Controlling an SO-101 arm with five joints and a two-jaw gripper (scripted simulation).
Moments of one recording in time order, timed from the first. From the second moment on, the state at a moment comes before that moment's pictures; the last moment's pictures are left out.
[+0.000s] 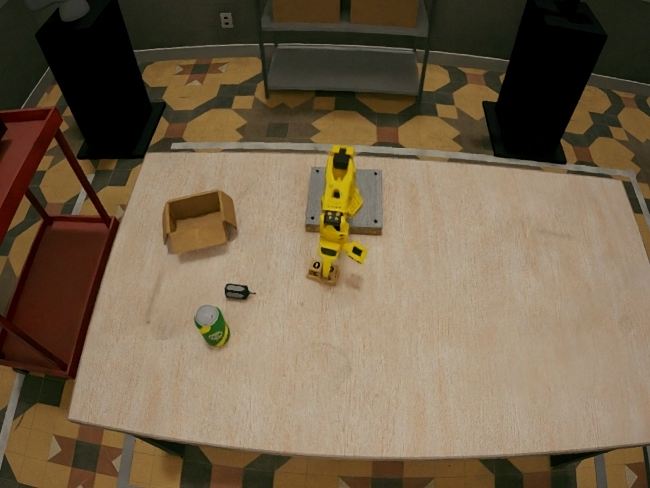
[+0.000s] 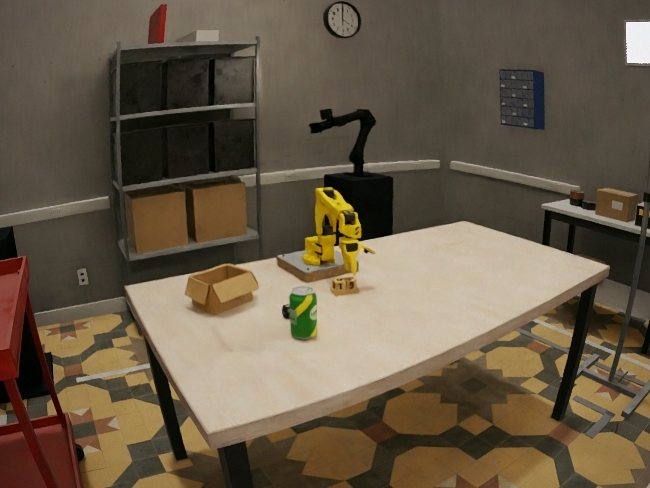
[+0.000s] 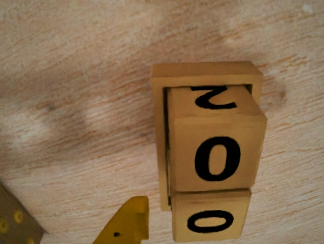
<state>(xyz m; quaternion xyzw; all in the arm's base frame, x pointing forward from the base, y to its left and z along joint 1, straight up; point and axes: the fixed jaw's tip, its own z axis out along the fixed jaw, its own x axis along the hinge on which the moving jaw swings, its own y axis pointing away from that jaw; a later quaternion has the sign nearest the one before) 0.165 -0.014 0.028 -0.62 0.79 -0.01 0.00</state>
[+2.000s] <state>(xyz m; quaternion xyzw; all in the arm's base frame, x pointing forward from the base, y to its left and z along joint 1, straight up) 0.165 -0.014 -0.009 -0.62 0.79 0.00 0.00</state>
